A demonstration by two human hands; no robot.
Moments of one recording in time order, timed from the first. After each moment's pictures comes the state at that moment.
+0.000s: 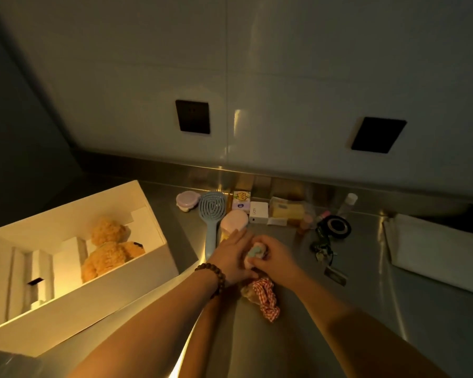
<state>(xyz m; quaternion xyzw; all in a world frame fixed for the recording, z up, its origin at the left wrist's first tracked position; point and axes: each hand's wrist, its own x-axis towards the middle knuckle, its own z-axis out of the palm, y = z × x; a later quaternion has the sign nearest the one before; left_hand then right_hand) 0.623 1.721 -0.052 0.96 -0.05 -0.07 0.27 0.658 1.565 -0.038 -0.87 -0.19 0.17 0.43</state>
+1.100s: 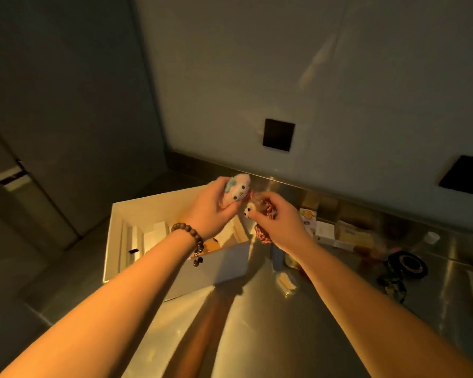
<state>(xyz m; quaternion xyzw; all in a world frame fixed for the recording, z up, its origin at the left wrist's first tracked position) 0.533 1.874 0.096 0.90 0.08 0.26 0.35 0.607 1.714 0.088 -0.79 -0.30 0.10 0.53</state>
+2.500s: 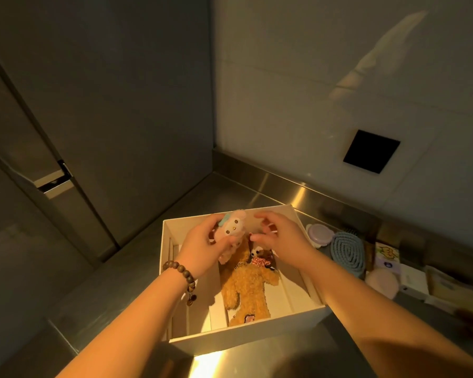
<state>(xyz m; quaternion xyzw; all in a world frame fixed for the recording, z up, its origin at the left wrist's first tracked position) 0.495 2.030 0.026 0.84 0.22 0.20 0.46 0.641 1.896 0.023 -0.81 -0.36 0.22 0.41</state>
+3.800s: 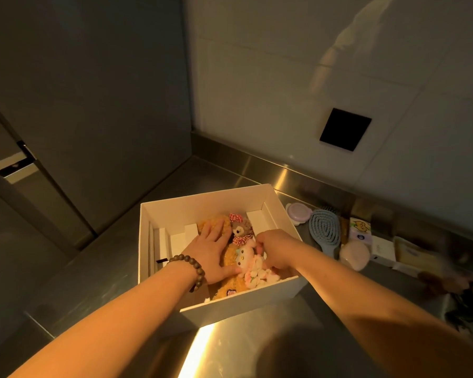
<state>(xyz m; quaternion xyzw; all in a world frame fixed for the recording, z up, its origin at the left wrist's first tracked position) 0.513 2.009 -0.048 0.97 0.13 -0.13 0.14 0.620 1.855 0.024 -0.87 -0.39 0.30 -0.02</state>
